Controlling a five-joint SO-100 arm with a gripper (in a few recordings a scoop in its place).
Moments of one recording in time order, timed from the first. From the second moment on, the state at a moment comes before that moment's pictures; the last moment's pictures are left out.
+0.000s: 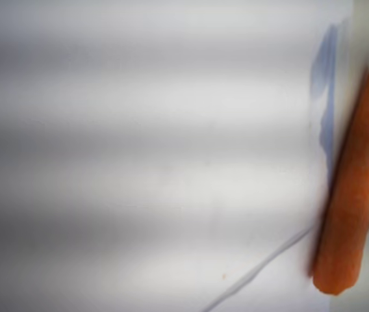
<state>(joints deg) 5.3 189.6 177.5 57.6 4.1</state>
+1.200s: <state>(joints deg) 5.3 189.4 173.9 57.5 3.2</state>
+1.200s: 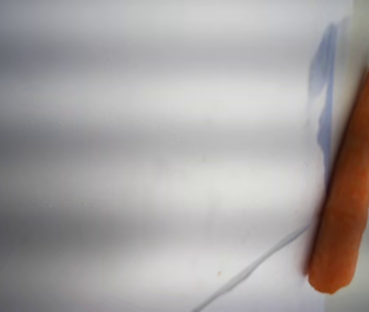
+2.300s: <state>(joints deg) 5.4 114.8 117.4 61.0 3.3</state>
